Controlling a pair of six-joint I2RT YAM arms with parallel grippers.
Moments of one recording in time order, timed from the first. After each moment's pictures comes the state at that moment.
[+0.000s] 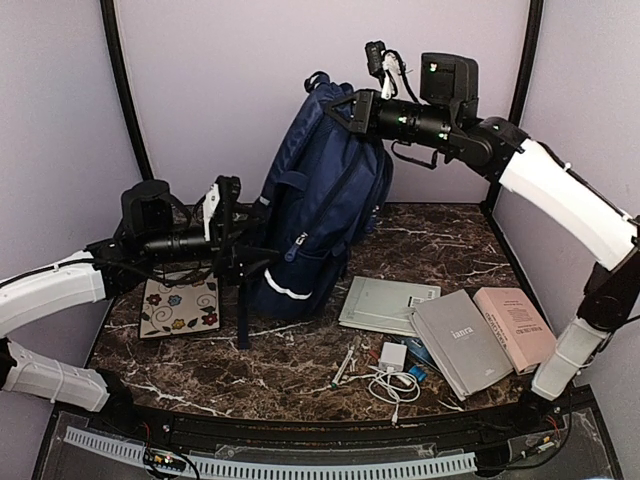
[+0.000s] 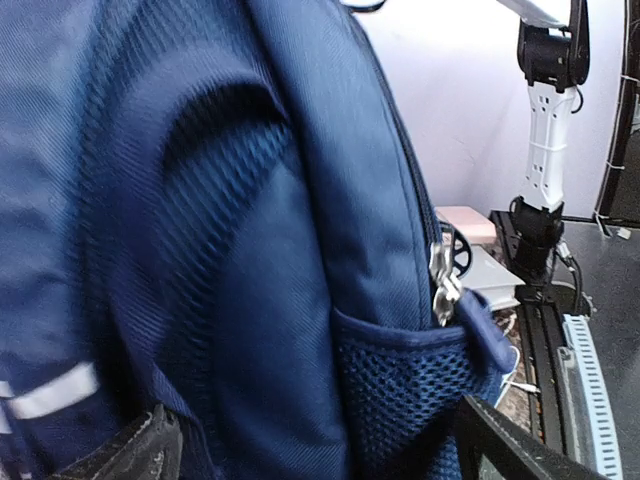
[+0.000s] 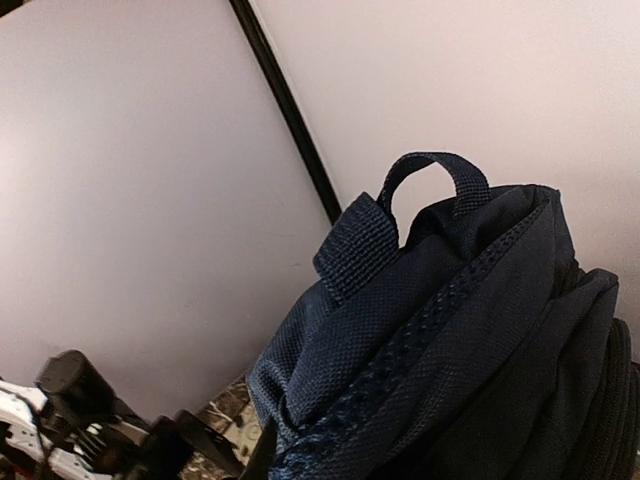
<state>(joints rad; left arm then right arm) -0.66 1.13 0.88 0.11 0.56 0.17 0.80 1.65 1.93 -0.35 -0.13 0.34</state>
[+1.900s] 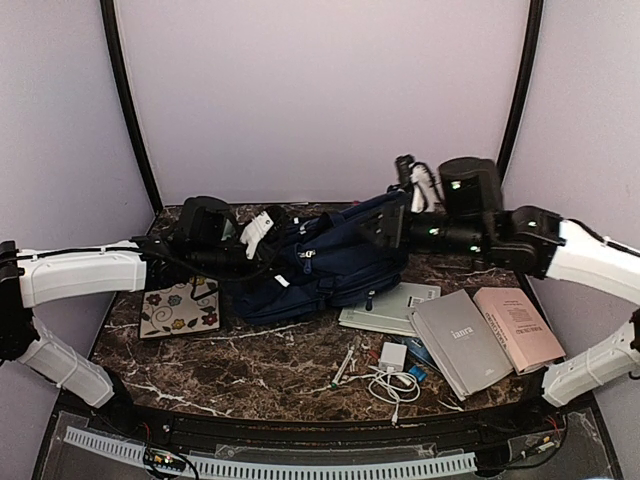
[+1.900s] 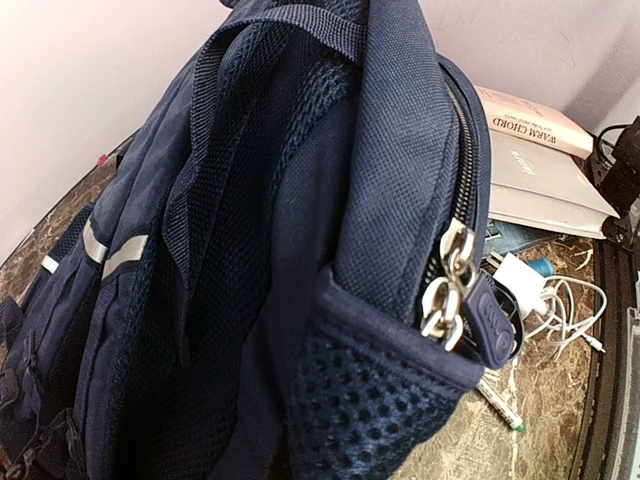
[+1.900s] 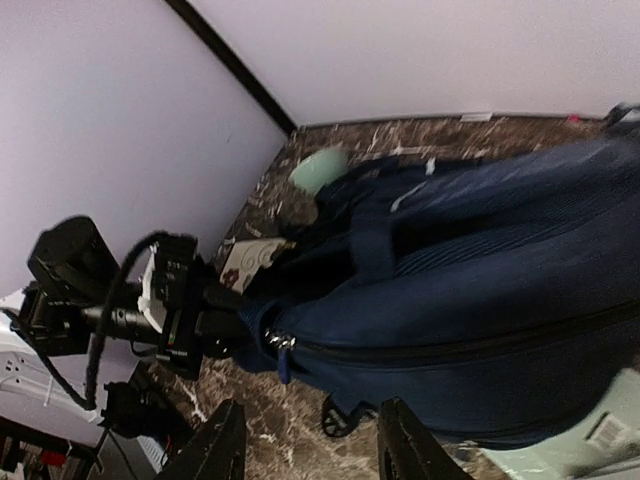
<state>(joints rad) -0.74 1.39 0.94 -0.07 0.27 0.14 0.95 1.16 1.18 -0.37 0.13 0.64</state>
